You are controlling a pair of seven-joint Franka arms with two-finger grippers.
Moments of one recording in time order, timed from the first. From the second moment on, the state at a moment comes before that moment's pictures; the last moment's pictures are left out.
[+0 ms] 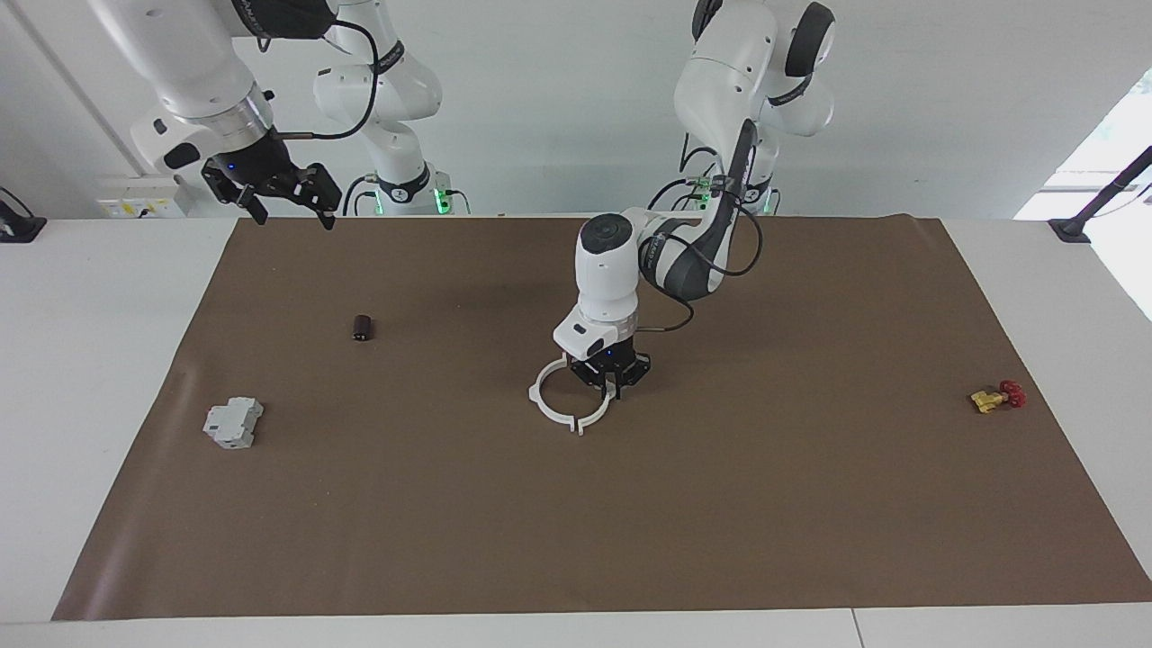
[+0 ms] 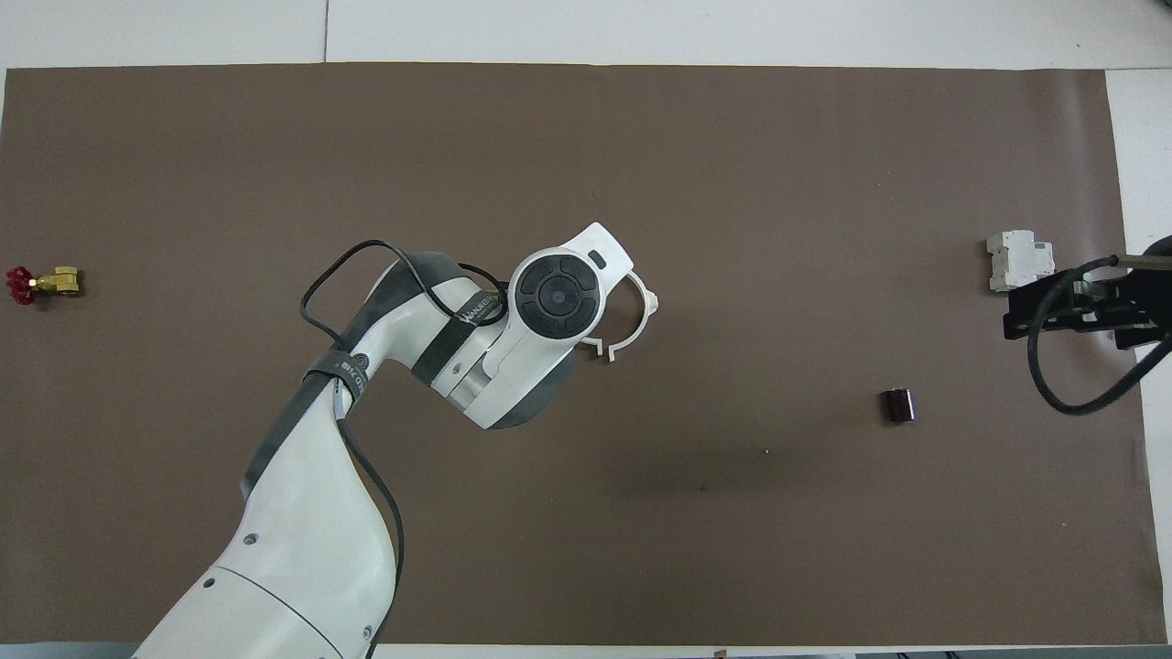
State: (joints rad) left arm -0.73 0.50 0.05 -1.72 0.18 2.33 -0.65; right arm 0.03 -0.07 -0.02 -1.63 0.00 1.44 0.13
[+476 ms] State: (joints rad) left arm -0.75 0.50 0.05 -1.73 0.18 2.33 -0.66; right arm 0.02 -0.06 -0.02 -1.63 0.00 1.45 0.13
